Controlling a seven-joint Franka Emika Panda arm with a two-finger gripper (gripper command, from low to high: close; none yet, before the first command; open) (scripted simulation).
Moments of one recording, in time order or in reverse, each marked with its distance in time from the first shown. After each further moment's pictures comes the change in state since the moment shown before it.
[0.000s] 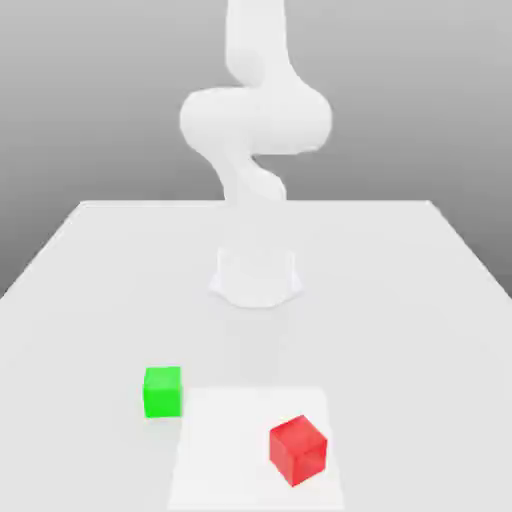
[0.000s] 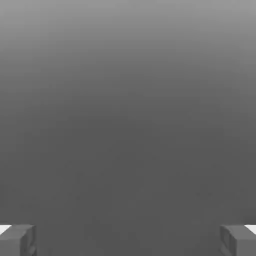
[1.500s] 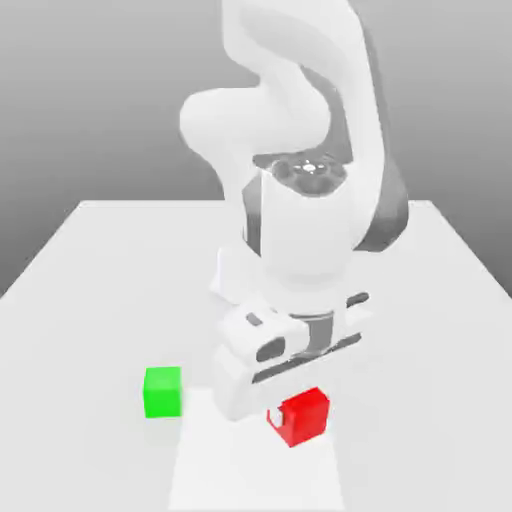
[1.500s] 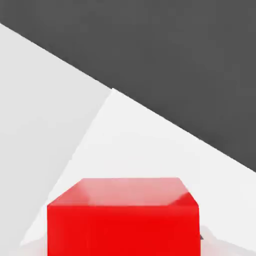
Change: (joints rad) arm 0.129 0.808 -0.061 -0.297 0.048 0.382 -0.307
